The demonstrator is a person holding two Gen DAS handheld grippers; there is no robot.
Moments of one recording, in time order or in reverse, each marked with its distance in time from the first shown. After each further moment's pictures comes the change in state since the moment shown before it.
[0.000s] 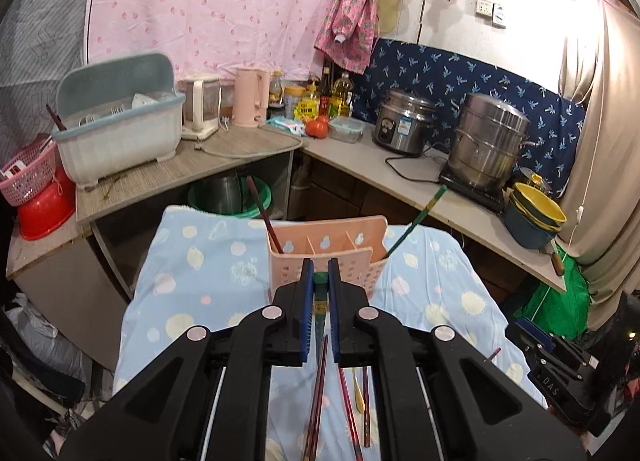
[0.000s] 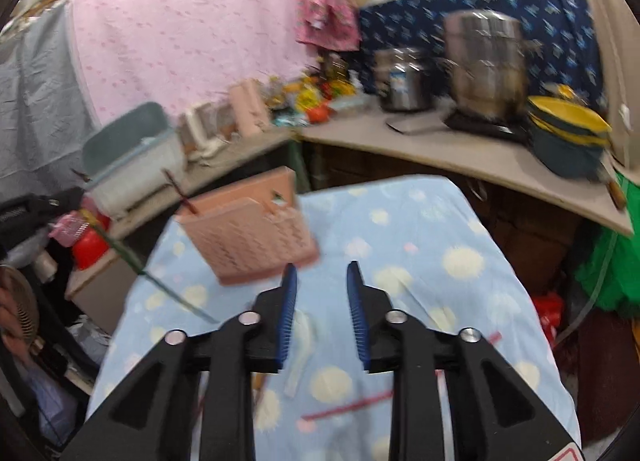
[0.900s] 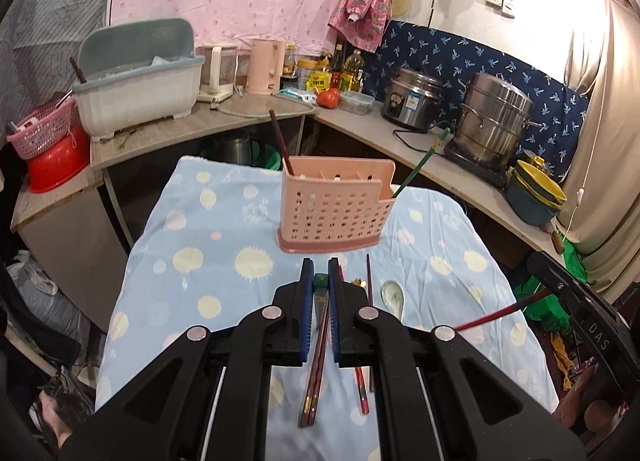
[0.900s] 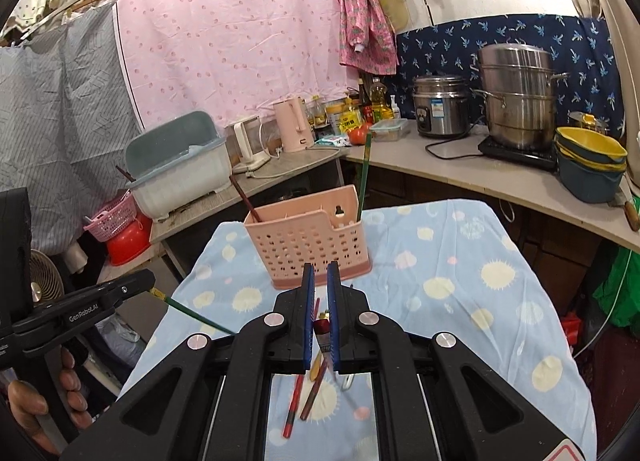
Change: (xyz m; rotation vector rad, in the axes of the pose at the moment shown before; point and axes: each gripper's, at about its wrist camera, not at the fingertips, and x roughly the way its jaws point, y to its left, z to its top) left arm -0.026 0.009 -0.064 -0.040 0.044 0.014; right arm -0.047 0.069 -0.003 -0.086 -0.102 0.138
